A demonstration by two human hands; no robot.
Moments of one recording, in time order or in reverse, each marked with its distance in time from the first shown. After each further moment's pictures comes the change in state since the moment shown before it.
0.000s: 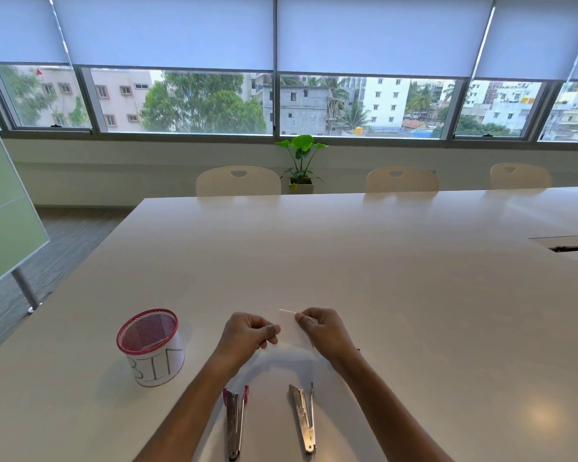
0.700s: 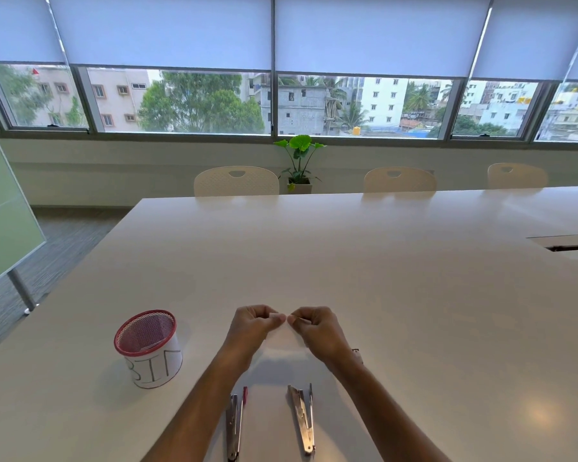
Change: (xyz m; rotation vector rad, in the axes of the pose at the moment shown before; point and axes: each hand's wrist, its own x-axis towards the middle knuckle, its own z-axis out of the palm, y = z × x) left_hand 0.003 0.016 0.011 -0.330 -0.025 -0.089; right_hand -0.010 -0.016 0.003 0.045 -0.061 -0.111
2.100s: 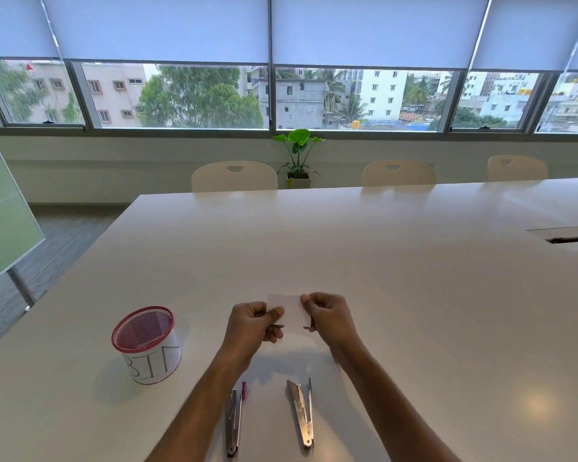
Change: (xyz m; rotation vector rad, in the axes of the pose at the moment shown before) left_hand -0.003 -0.004 0.005 -0.043 0.055 0.058; right_hand 0.002 -0.009 -0.012 0.181 0.156 0.095
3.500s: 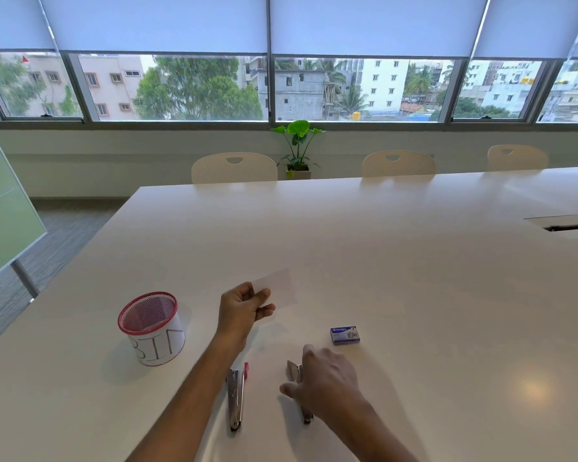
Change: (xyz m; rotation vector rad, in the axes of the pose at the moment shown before) left_hand 0.005 -0.007 -0.011 -0.197 0.135 -0.008; right_hand -0.096 0.013 0.011 -1.183 -0.267 0.059
